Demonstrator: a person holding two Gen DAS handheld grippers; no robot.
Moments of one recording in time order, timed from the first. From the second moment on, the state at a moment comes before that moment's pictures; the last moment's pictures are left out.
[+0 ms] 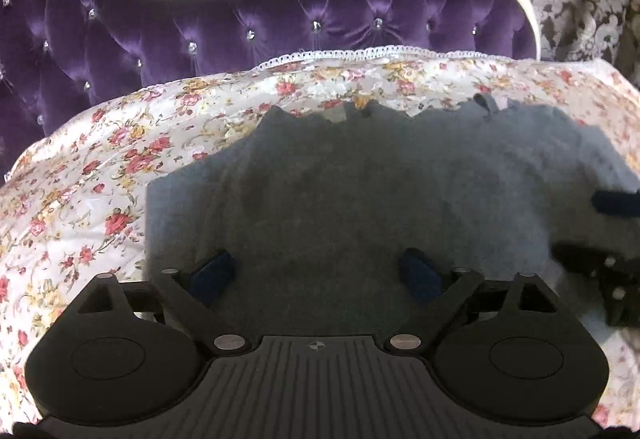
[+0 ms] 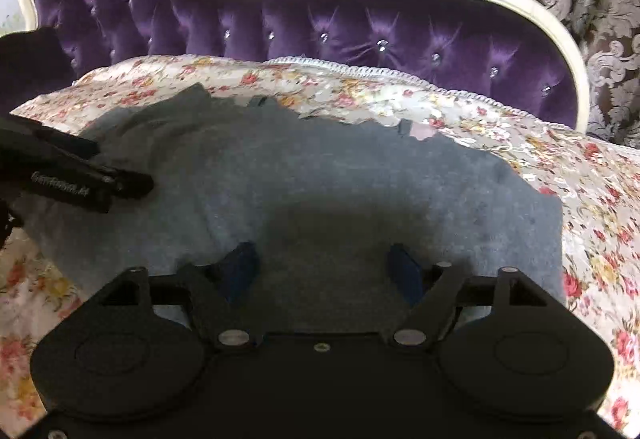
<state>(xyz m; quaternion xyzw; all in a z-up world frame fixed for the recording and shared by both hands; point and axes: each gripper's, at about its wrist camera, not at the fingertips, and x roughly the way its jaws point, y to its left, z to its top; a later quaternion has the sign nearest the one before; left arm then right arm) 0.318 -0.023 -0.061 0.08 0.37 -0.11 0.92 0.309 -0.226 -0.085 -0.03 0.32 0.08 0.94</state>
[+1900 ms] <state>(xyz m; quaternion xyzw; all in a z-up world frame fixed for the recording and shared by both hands) 0.372 -0.082 -0.067 0.05 0.44 -0.11 0.89 0.309 -0.407 -0.106 0.35 0.33 0.18 0.86</state>
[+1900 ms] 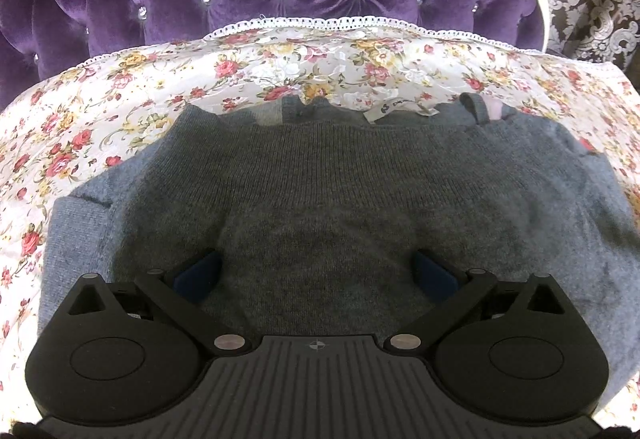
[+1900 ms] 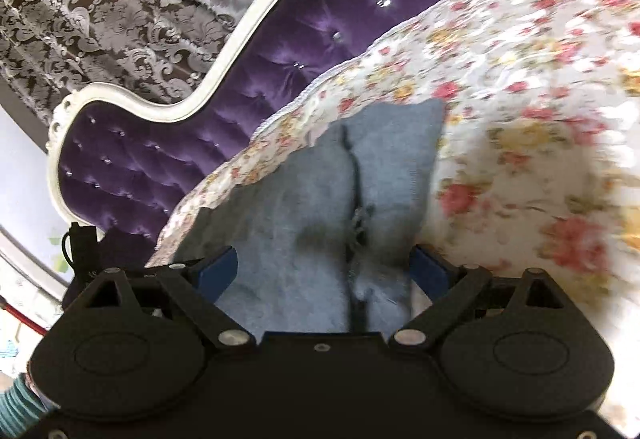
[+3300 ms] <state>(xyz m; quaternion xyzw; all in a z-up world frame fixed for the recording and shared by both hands) 0.215 0.078 -0.028 -0.07 0.39 -0.09 0.91 0.356 -0.263 0.020 0.16 0.36 0.14 0.91</state>
